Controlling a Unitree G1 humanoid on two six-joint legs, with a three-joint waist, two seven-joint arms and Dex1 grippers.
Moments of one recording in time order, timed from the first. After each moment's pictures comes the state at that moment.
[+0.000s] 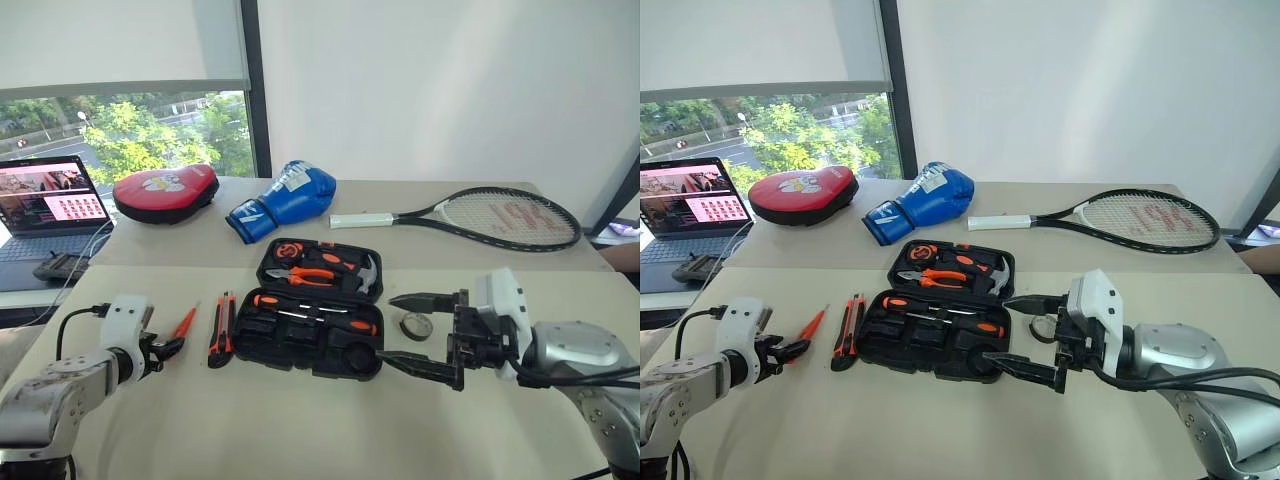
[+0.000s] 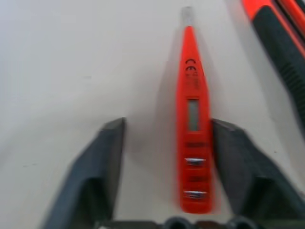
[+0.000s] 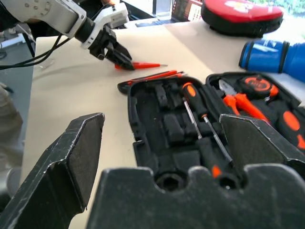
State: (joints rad) left arm -0.07 0.72 0.35 -0.27 -0.54 1.00 -0.36; right arm -0.14 -0.76 -0.21 -0.71 0.73 0.69 0.91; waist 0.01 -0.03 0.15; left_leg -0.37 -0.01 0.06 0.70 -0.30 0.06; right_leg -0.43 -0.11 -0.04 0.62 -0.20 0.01
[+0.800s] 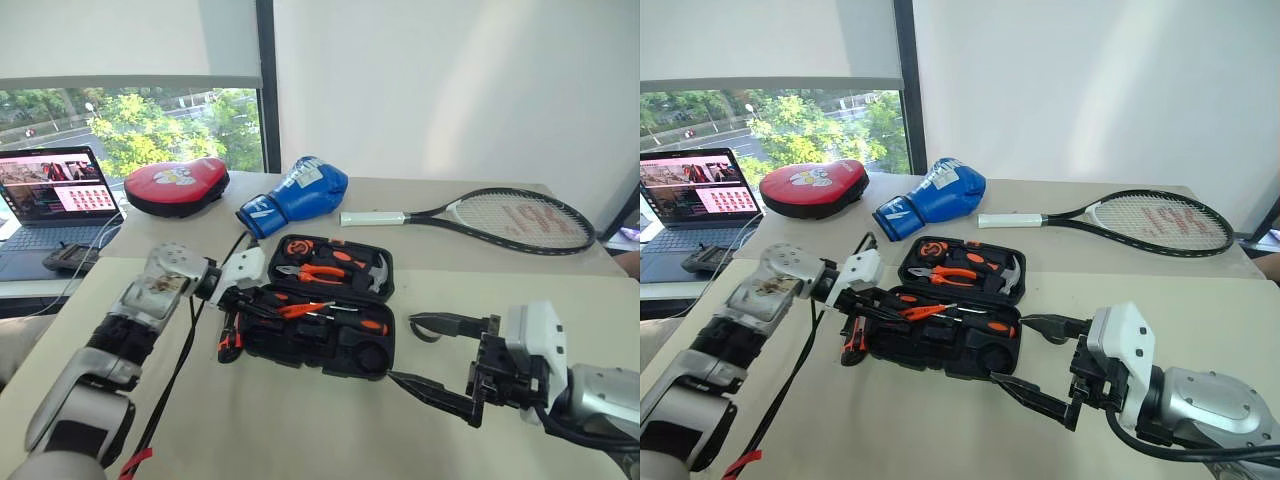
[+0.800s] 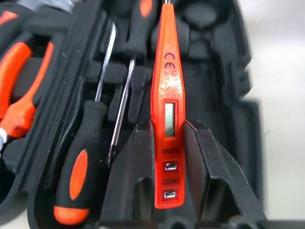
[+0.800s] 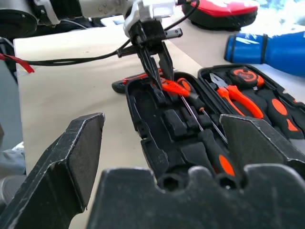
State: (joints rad) left arm -0.90 0.66 -0.38 0.58 -0.10 -0.05 -1.53; right arm 0.15 -0.81 -0.42 -0.96 0.89 0.69 0.69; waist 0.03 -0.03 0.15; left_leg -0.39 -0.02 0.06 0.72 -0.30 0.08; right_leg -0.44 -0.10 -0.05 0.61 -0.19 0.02
